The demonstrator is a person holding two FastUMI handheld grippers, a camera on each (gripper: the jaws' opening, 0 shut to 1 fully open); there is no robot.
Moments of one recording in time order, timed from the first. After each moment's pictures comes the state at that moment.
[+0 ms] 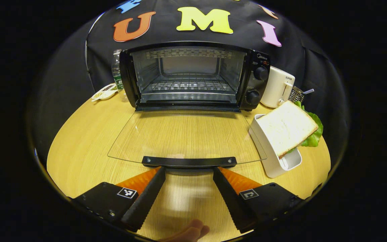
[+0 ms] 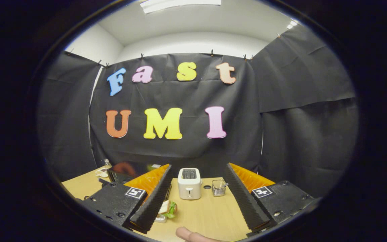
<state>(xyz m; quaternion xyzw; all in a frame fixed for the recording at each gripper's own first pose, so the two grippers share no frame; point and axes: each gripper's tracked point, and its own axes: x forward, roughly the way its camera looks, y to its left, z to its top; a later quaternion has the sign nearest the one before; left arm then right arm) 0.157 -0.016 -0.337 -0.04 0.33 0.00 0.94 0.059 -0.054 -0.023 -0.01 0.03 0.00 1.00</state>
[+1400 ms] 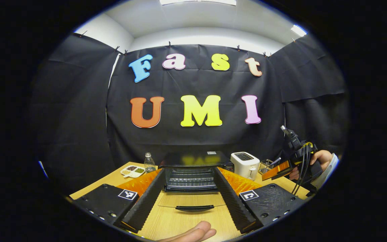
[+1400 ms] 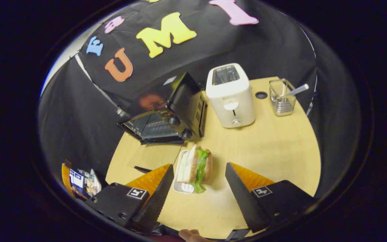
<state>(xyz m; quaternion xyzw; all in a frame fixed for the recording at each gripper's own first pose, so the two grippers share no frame) 0.048 0.019 -0.050 -0.02 -0.02 0.01 1.00 0.184 0.024 -0.292 0.16 0.48 0.20 0.84</state>
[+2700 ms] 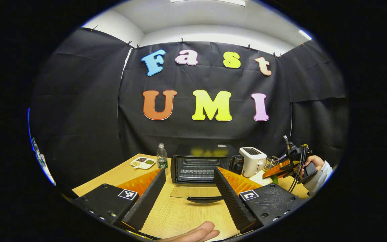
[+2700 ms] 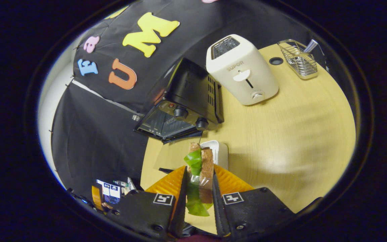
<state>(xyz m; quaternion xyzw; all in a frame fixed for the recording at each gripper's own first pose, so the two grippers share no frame) 0.015 0.055 -0.073 -0.05 0.00 0.04 1.00 0.170 0.064 -0.295 0.31 0.48 0.26 0.78</state>
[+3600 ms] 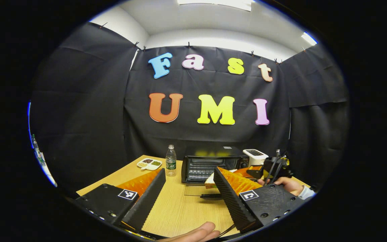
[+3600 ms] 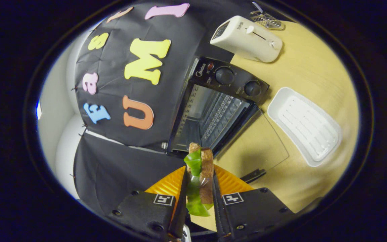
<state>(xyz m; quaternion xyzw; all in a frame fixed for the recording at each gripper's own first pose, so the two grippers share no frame) -0.016 0.116 -0.088 -0.06 -0.01 0.03 1.00 0.188 0.275 -0.297 0.55 0.32 0.17 0.76</state>
